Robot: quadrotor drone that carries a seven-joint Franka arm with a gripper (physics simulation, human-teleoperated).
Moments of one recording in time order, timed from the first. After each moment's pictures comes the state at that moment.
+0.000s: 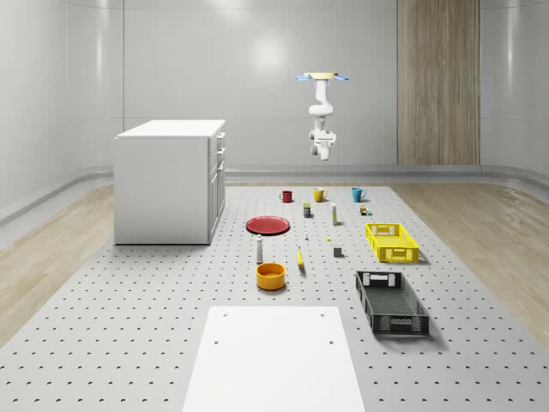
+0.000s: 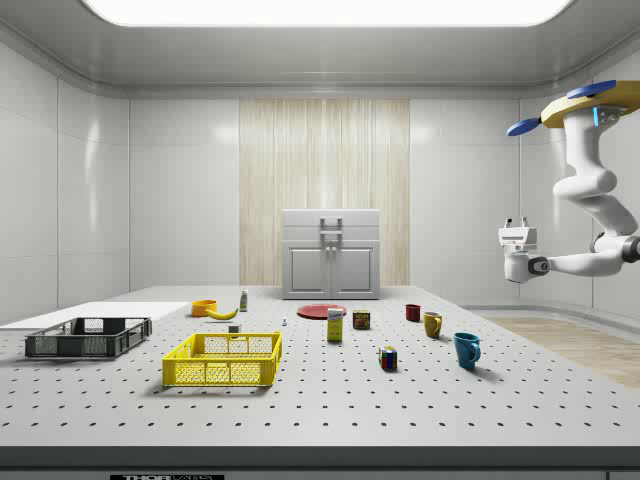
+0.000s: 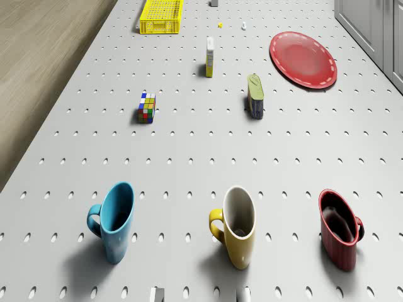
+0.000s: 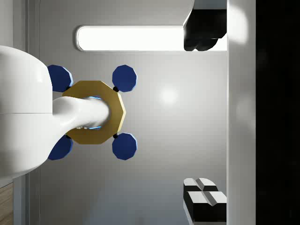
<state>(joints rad) 0.00 -0.79 0.00 -2.34 0.00 1.55 0.79</state>
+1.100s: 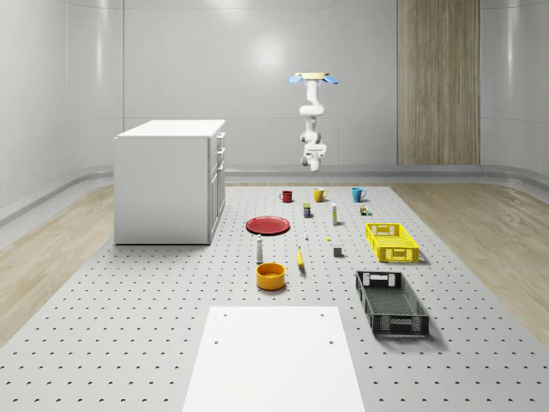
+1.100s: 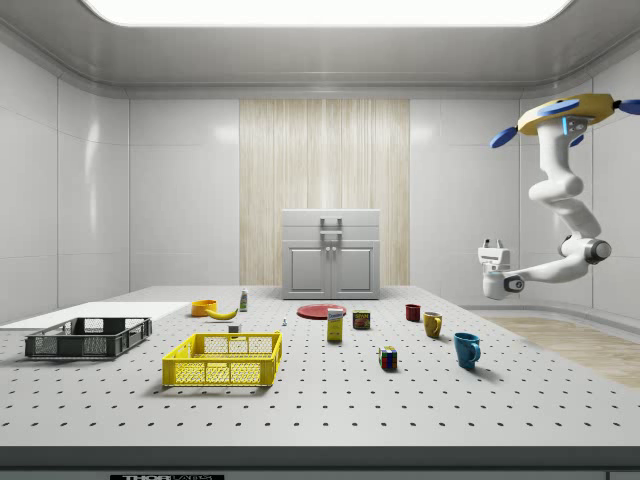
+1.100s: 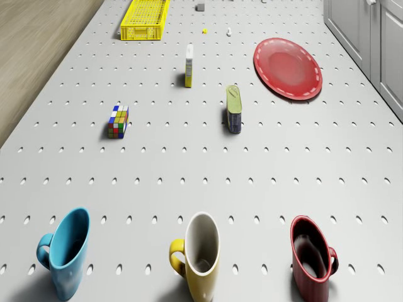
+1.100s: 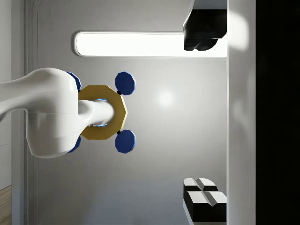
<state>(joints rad) -0.01 -0.70 0.00 -2.05 0.00 1.36 0.78</state>
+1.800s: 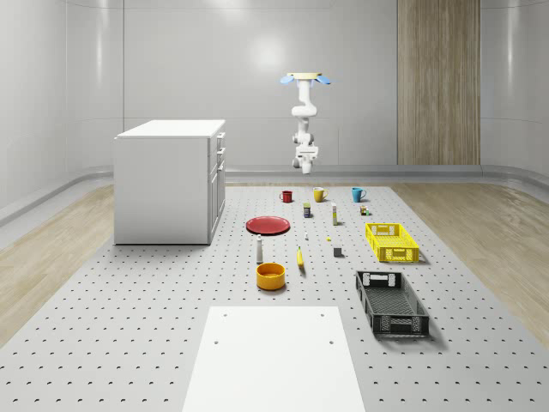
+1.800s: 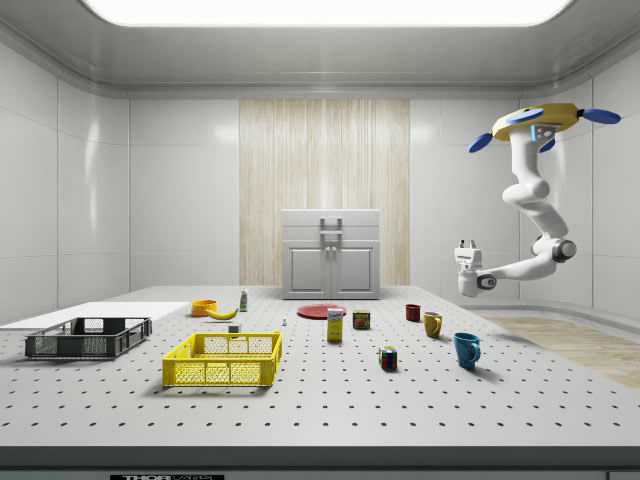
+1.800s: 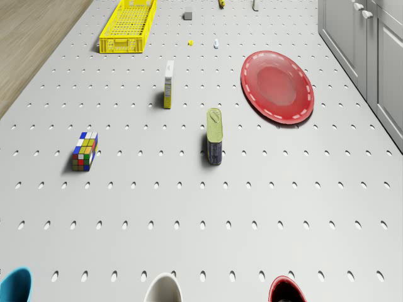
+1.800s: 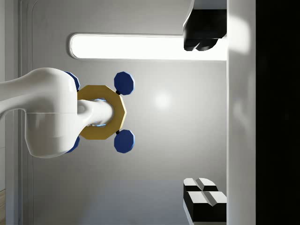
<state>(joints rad) -0.01 -0.71 0.01 -2.05 0.00 1.37 0.78</state>
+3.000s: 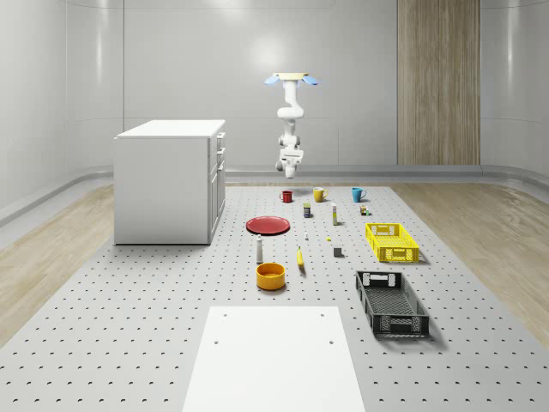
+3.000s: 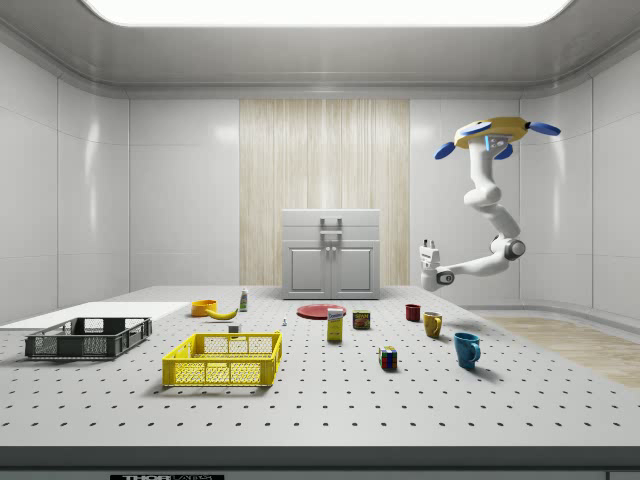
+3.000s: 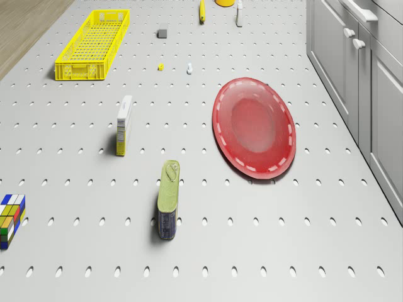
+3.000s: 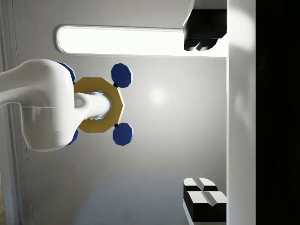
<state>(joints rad) -0.02 -0.72 0.05 -2.06 -0.06 1.39 0.79</state>
